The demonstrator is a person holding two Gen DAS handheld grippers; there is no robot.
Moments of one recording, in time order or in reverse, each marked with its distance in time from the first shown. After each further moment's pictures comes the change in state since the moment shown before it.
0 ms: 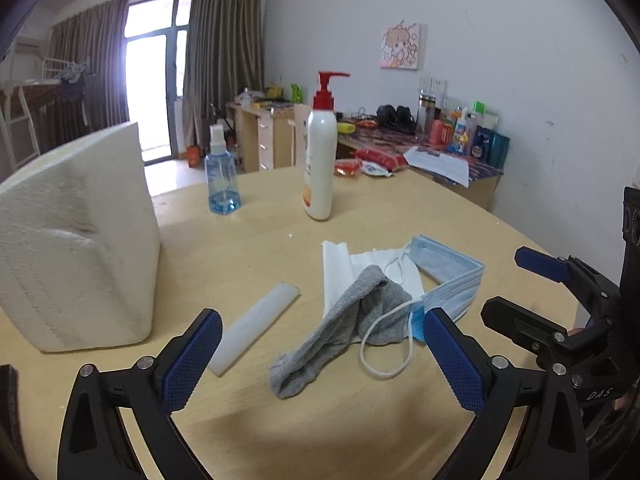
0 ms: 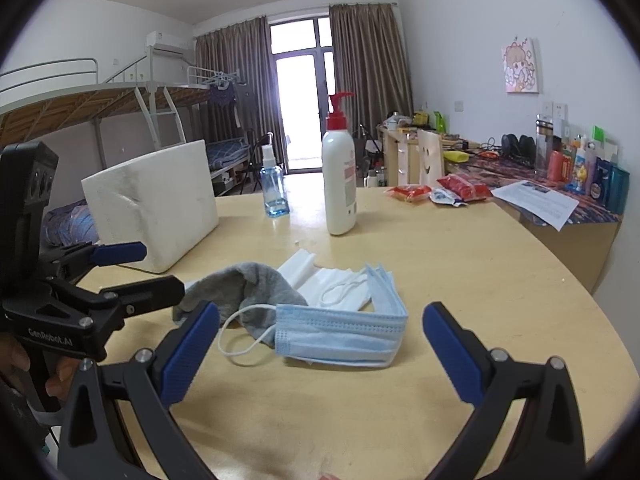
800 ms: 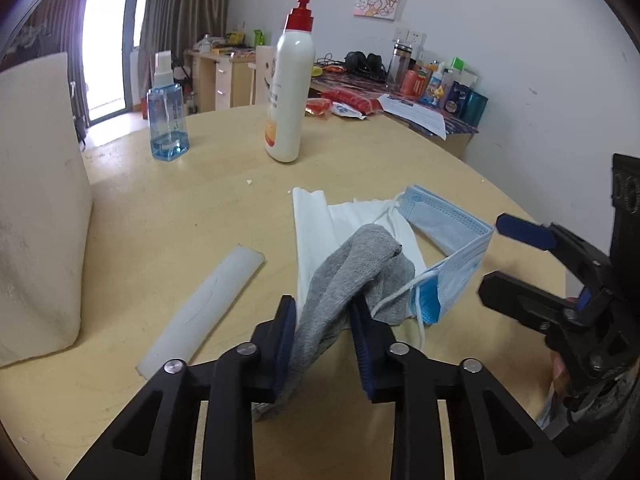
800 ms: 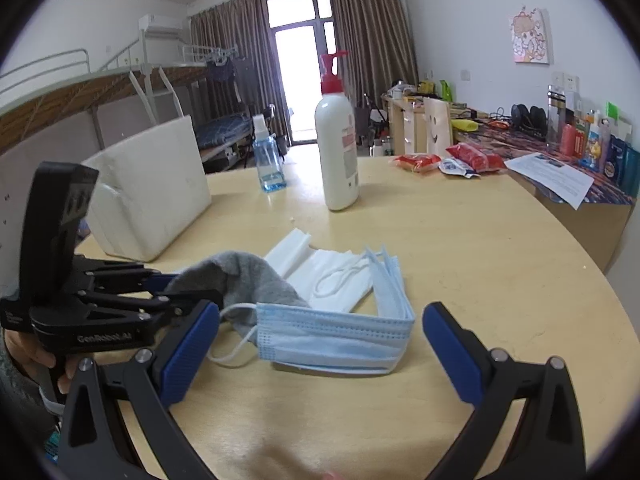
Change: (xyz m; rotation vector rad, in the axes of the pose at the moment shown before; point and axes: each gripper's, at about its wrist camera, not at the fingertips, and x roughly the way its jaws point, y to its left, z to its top) left arm 0.055 0.015 -0.002 -0.005 0.201 -0.180; right arm 0.028 -0.014 0.007 0.025 0.123 0.036
